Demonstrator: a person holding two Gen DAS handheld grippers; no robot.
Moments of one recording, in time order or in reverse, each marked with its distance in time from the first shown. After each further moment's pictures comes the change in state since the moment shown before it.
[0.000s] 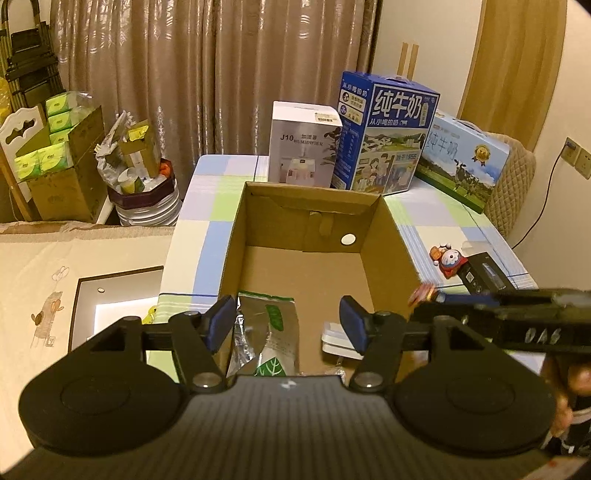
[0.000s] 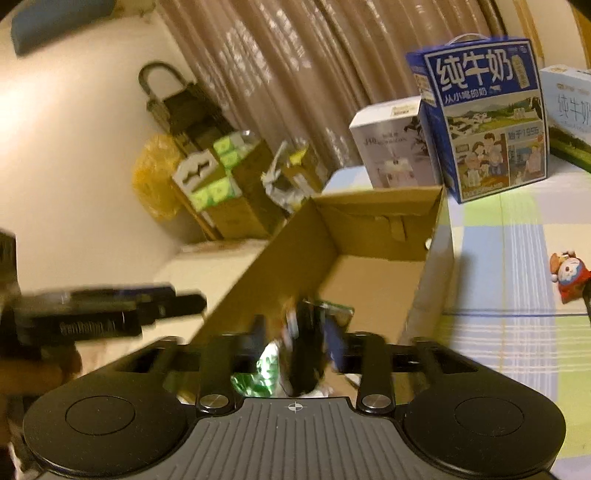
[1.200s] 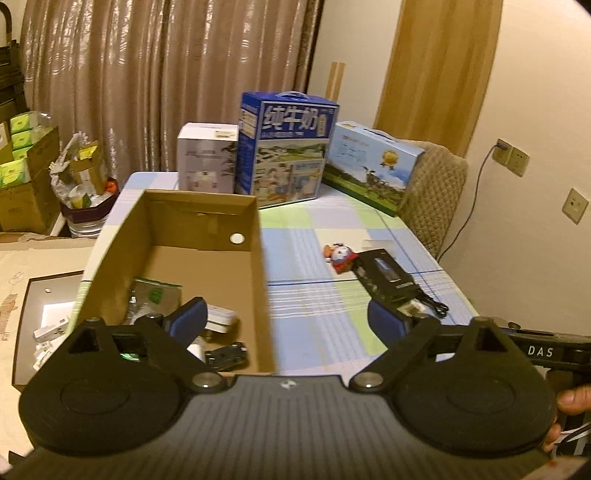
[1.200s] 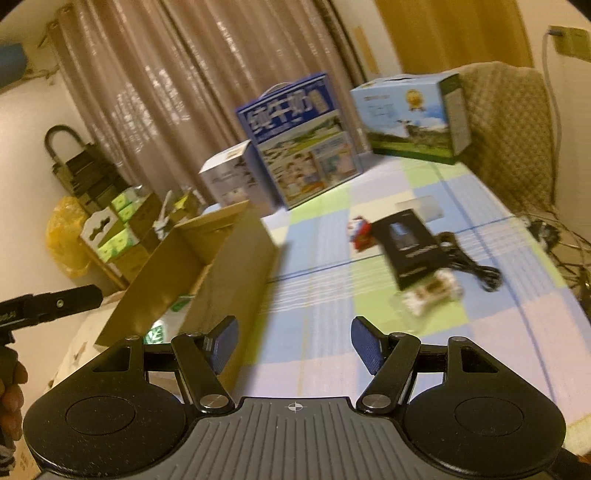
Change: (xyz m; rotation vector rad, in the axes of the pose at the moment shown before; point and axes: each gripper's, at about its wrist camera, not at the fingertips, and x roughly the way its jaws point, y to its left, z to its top) left arm -0.074 -0.139 -0.046 0.027 -0.086 -0.139; right arm -0.210 -0.067 -0.084 0.180 -0.128 -0.332
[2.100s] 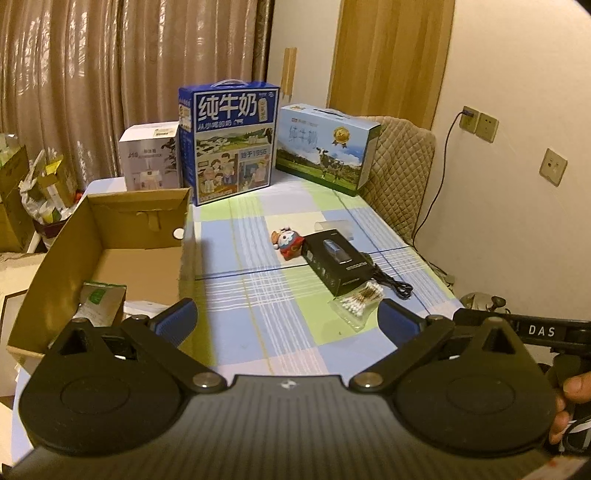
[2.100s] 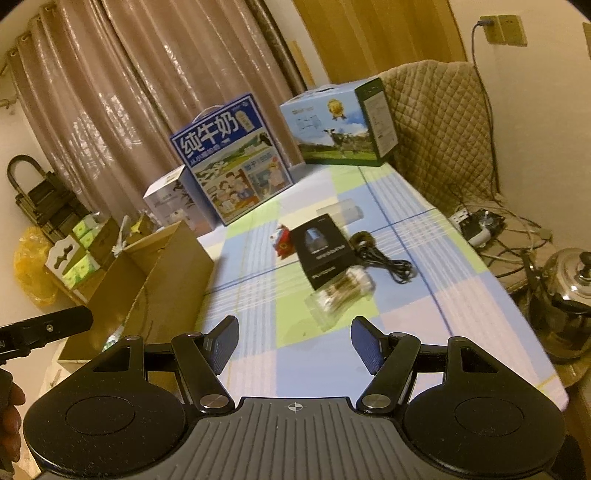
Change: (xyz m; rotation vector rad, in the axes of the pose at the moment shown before) left arm 0.022 -0.085 -0.019 0.096 0.016 -0.039; right arm -0.049 -0.063 -0.009 0.072 -0.045 -0.114
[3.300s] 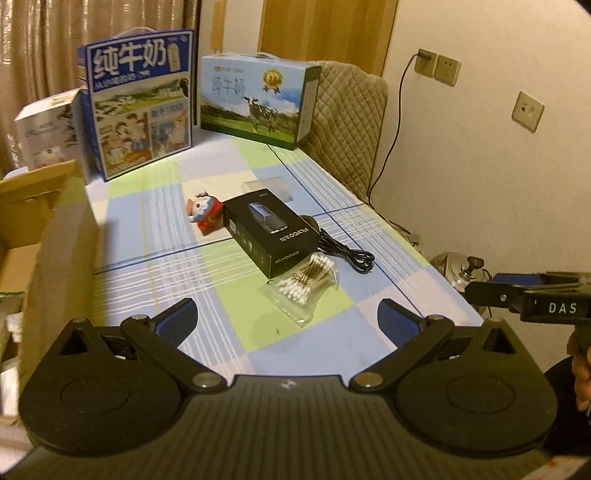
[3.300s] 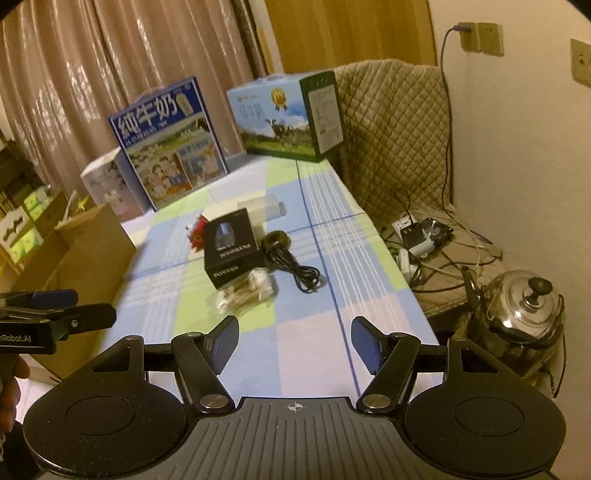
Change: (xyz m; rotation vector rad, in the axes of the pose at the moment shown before) left arm 0.133 -0.057 -0.012 0.105 0.123 -0.154; right arm 0.042 -0.076 0.021 -0.103 0.056 -0.143
